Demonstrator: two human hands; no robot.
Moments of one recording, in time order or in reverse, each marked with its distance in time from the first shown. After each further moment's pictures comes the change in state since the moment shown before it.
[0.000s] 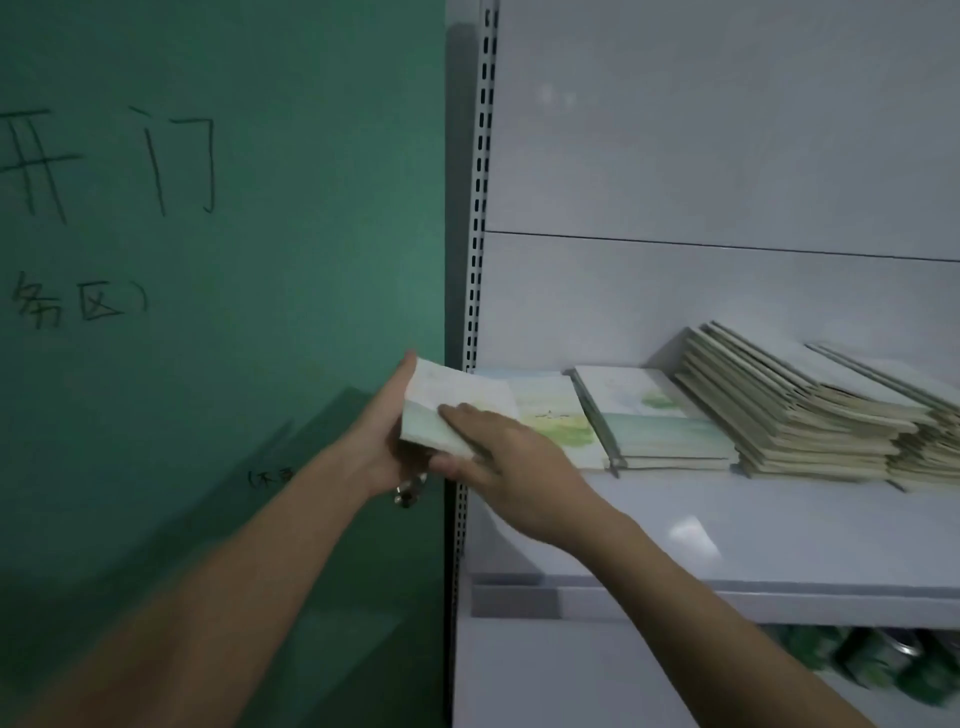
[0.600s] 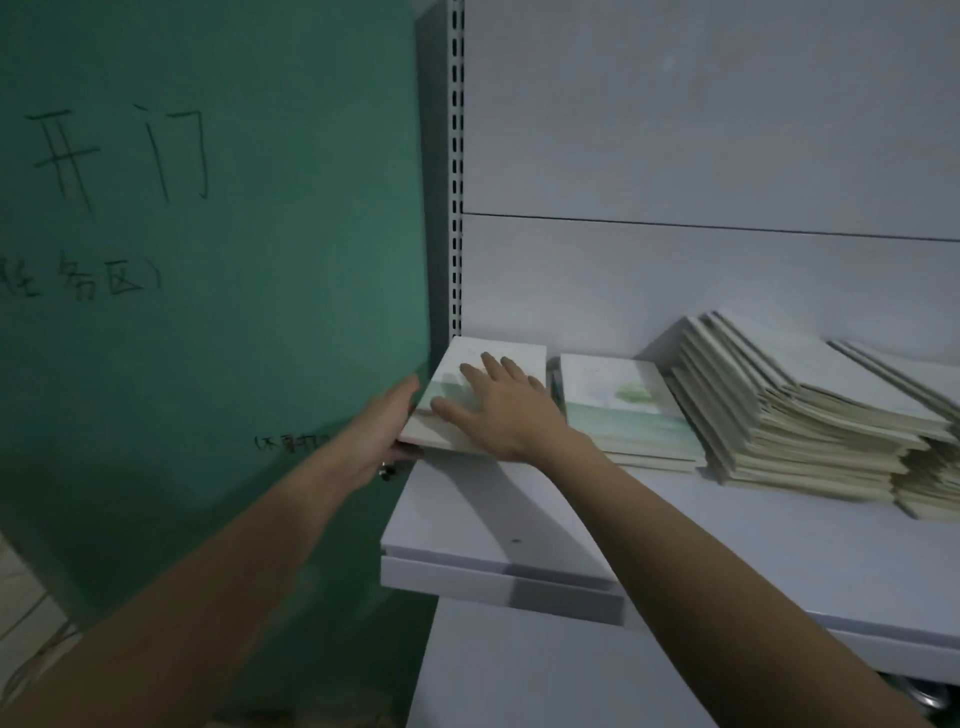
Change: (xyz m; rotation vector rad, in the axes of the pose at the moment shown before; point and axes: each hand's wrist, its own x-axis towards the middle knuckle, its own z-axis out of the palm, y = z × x) left_hand 0.023 -0.042 0.047 0.502 0.426 0.207; right_hand 0.037 0.093 -0.020 -0.187 -0.162 0.047
